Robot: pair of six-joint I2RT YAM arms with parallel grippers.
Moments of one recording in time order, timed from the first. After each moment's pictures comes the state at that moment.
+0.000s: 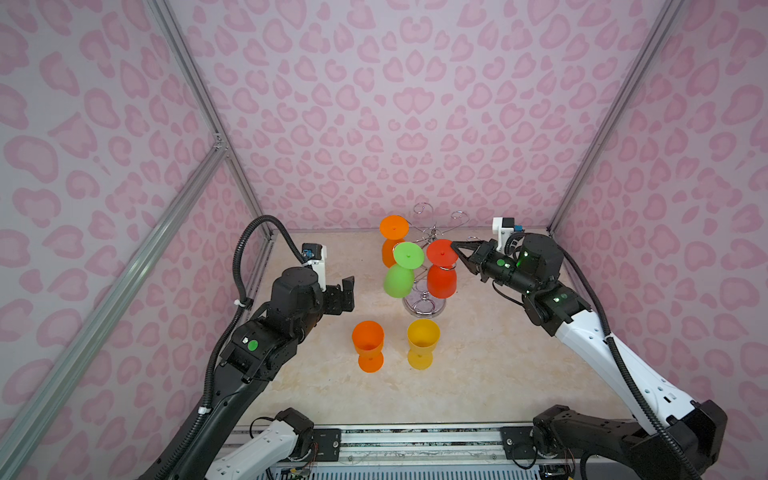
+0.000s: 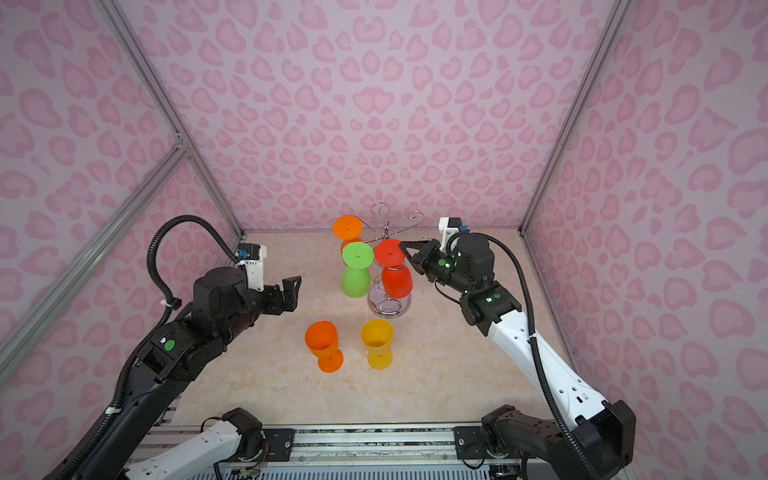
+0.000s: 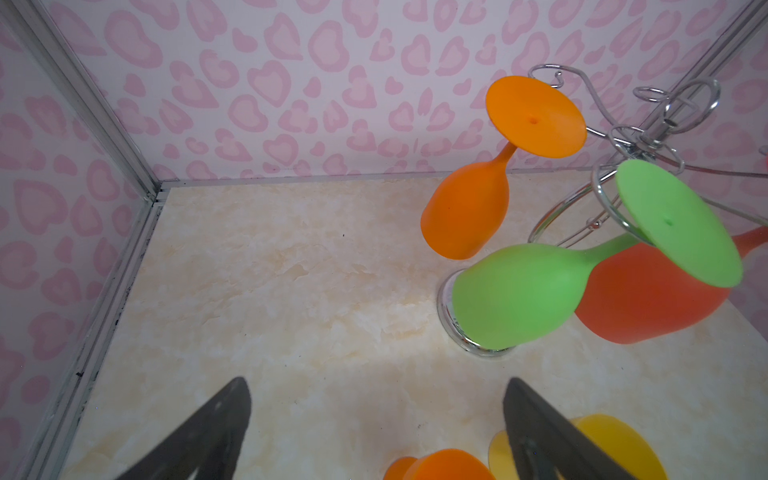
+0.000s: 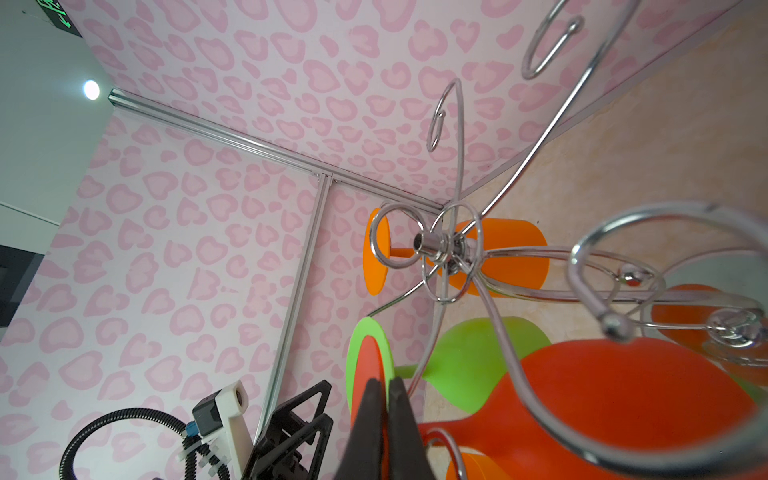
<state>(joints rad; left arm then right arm) -0.53 0.90 1.18 -0.75 -0.28 -0.26 0.43 1.19 1.12 -0.04 -0.39 1.17</state>
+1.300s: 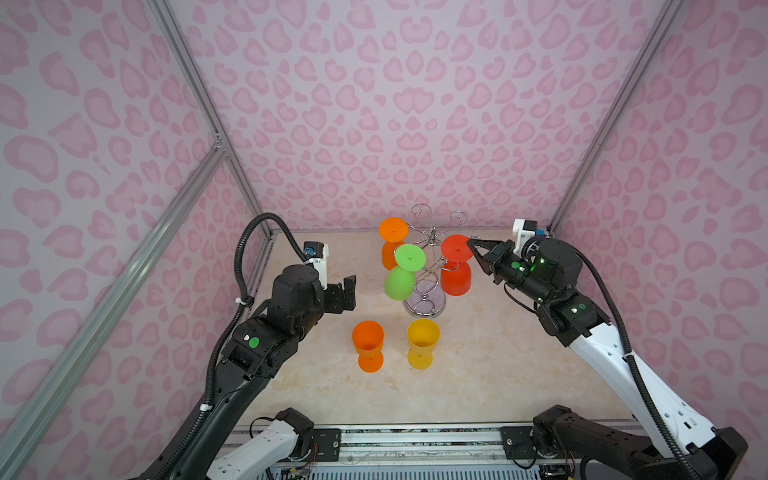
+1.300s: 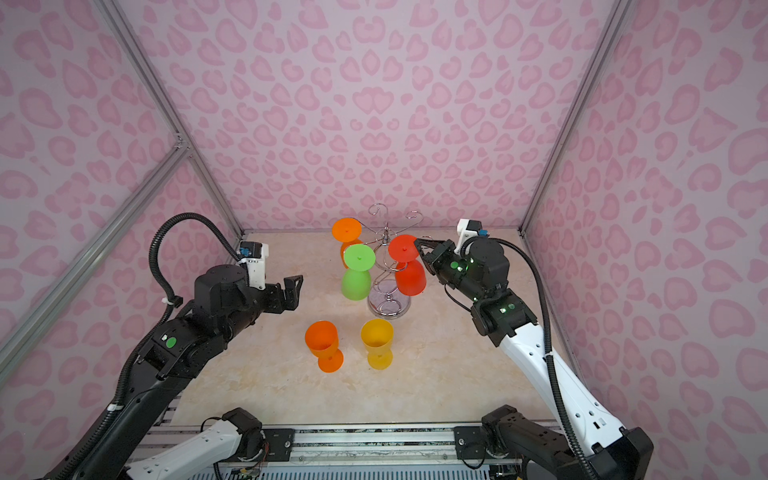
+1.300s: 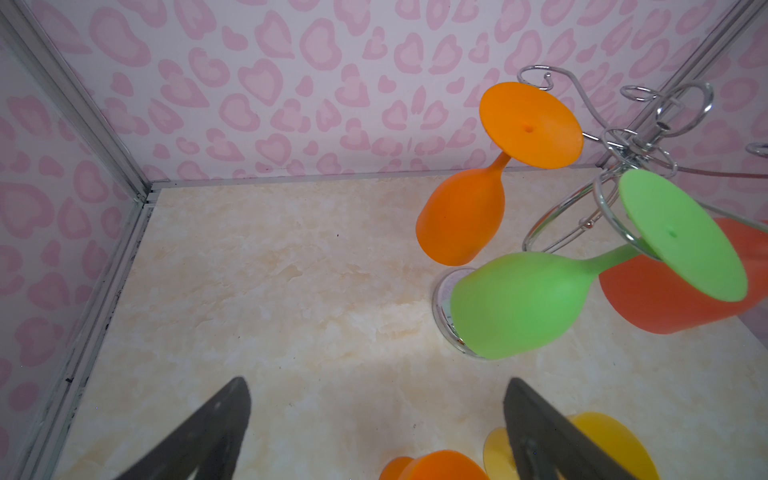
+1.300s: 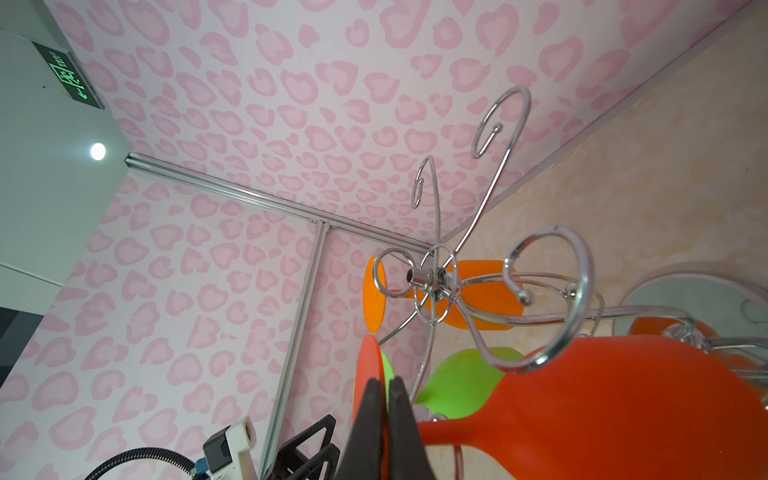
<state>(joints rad) -0.52 0.92 1.19 -0.74 -0.26 -0.26 0.41 1.08 1.10 -0.13 -0.25 1.20</state>
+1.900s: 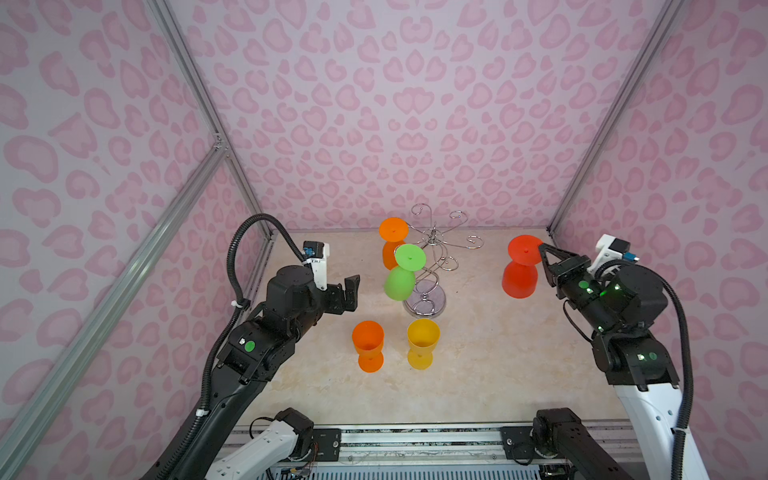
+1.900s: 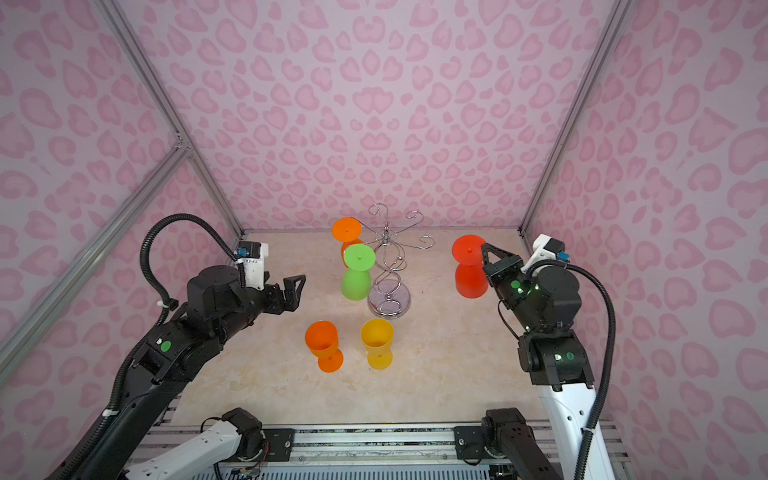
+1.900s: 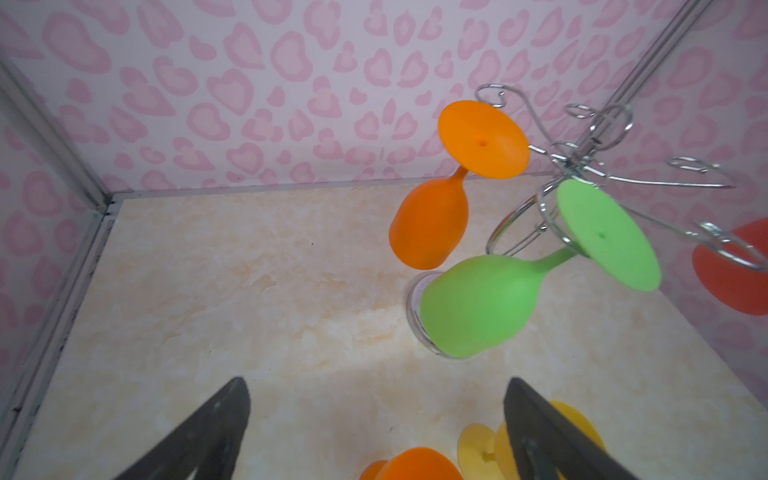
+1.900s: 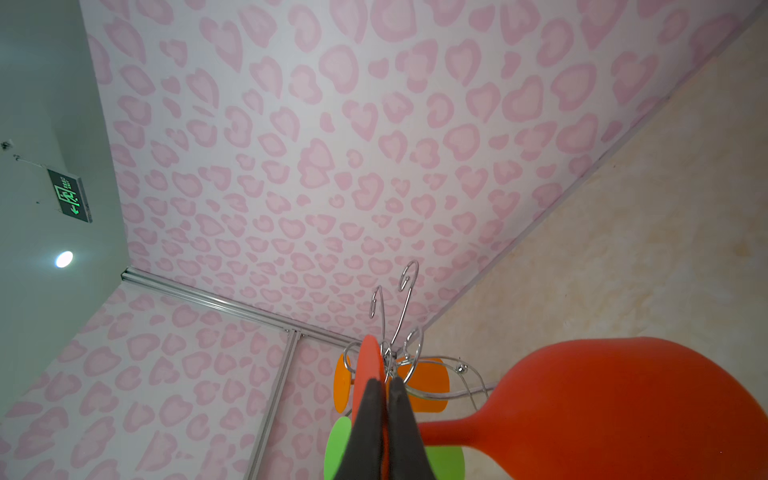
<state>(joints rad) -0.52 0.89 1.19 -0.68 -0.10 -0.26 0.03 0.75 1.12 -0.35 -0.23 1.10</state>
